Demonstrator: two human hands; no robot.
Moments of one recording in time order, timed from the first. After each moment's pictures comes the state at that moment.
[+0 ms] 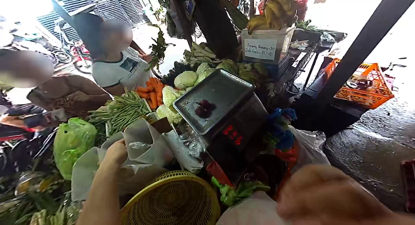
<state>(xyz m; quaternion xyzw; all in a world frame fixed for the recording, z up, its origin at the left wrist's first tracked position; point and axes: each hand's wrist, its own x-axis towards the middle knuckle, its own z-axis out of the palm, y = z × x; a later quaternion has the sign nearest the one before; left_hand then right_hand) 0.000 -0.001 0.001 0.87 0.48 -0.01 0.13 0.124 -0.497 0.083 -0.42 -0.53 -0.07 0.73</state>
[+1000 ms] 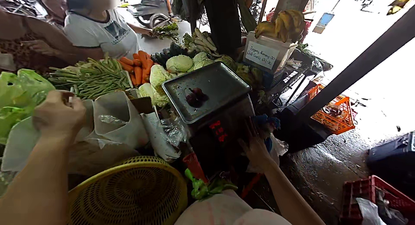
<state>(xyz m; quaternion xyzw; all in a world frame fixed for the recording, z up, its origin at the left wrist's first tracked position) -0.013 0.015 0.001 0.82 0.48 0.29 0.08 0.267 -0.464 -0.134 -0.86 -0.42 -0.02 0.30</state>
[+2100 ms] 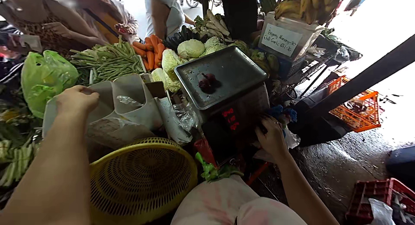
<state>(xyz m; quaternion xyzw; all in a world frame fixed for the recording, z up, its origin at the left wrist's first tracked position) -0.030 0.022 0.003 0.77 0.61 0.16 0.14 0.259 -0.458 -0.117 -0.84 -0.40 -0.10 0.36</state>
